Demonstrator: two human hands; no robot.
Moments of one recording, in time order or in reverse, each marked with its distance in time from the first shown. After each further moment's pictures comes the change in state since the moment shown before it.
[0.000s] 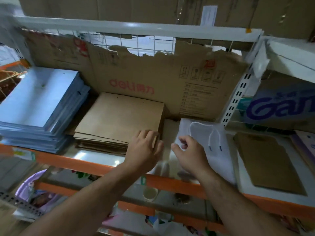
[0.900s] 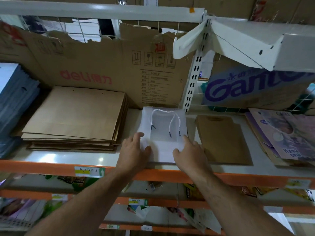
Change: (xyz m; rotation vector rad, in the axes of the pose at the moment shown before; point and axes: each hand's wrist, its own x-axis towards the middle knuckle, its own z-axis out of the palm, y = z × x) left_hand -0.013 0.074 0.086 -0.188 -0.199 -0.281; right_hand -0.021 0.112 -0.071 -0.379 0.044 0.225
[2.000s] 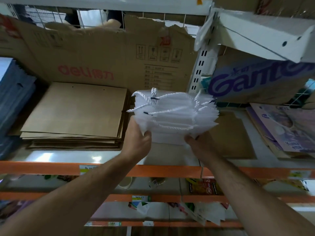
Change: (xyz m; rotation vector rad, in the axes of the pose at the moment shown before) left_hand 0.017 0.016 -0.033 -0.390 0.079 0.177; right_hand 0.007 -0.003 -0.020 0.639 0.033 -0.037
